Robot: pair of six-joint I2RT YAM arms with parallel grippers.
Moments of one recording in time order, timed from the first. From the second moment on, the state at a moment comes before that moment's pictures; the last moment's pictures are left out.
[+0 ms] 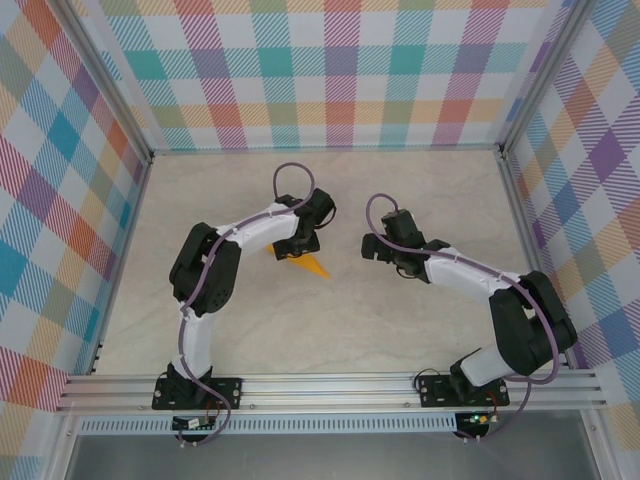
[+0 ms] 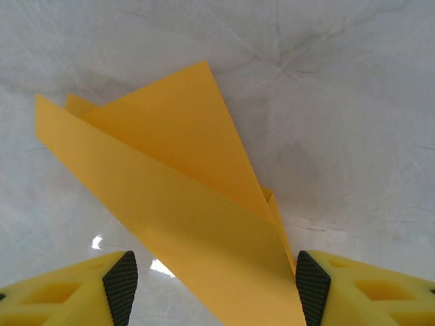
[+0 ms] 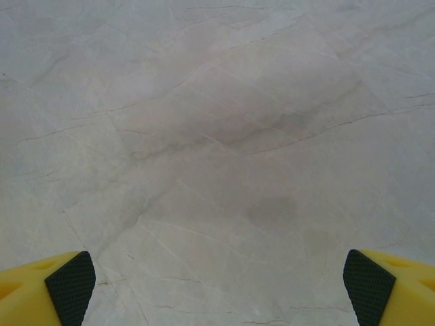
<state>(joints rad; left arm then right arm) -0.64 2.07 1.58 -0.93 -0.29 -0.92 0.52 1.48 0.82 -0.23 0.17 0.53</state>
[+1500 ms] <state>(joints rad) -0.64 1.65 1.45 -0.75 -0.19 -0.77 0.47 1.50 0.79 -0.17 0.08 0.58</state>
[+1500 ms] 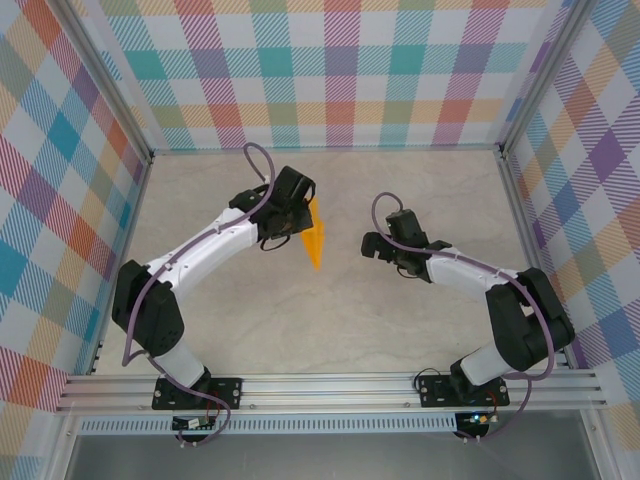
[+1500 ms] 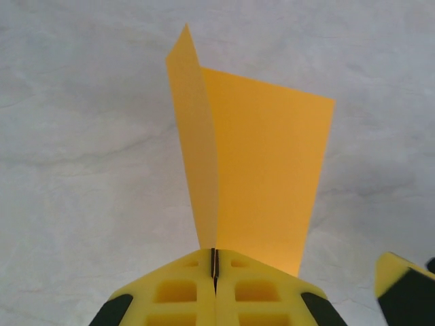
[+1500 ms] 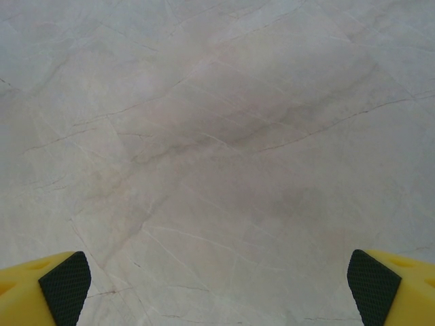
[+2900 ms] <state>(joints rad) -0.51 1.84 0.81 0.32 0.41 -0.89 0.70 1.71 1.08 -0.41 -0.25 0.75</state>
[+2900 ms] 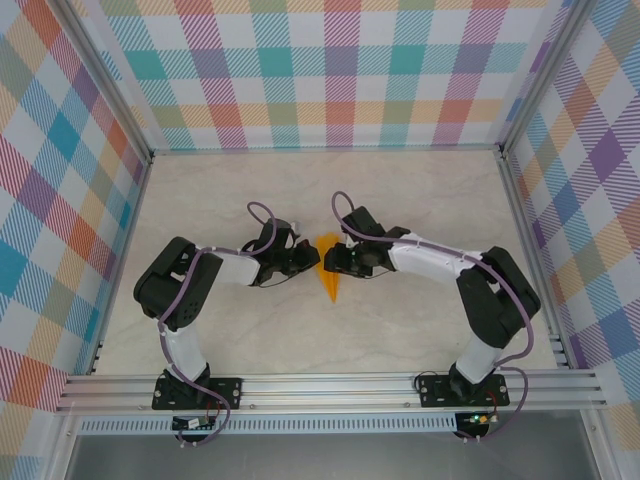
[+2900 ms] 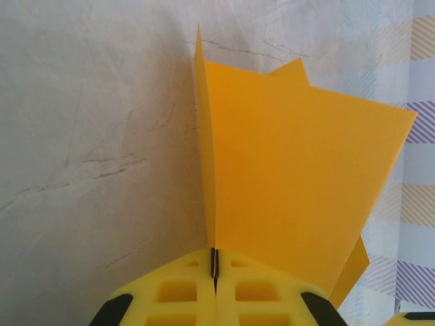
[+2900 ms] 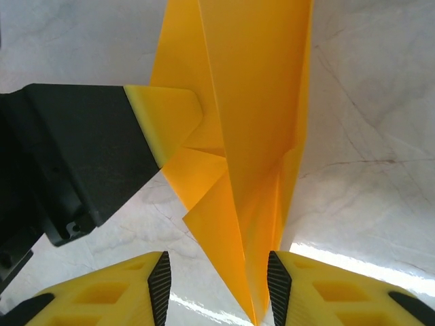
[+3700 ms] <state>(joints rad) -0.50 1.86 0.81 0.31 0.41 -0.89 0.73 1.85 1.19 -0.51 -0.23 0.73</state>
